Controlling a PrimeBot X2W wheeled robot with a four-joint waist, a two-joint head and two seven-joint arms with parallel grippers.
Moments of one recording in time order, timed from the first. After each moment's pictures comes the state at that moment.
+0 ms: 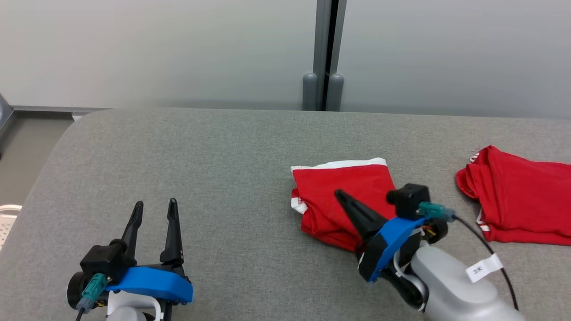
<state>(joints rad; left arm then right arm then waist) -0.13 0.09 -0.09 0.34 -0.29 -0.10 -0.26 -0.60 -0.18 0.84 0.74 0.77 0.13 -0.26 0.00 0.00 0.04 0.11</state>
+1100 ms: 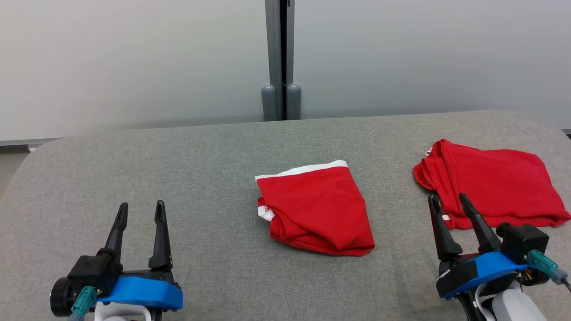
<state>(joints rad) -0.07 0.07 -0.01 0.23 -0.19 -0.11 -0.26 -0.19 -0.16 0.10 0.38 0.34 0.13 -0.26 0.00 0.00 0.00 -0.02</state>
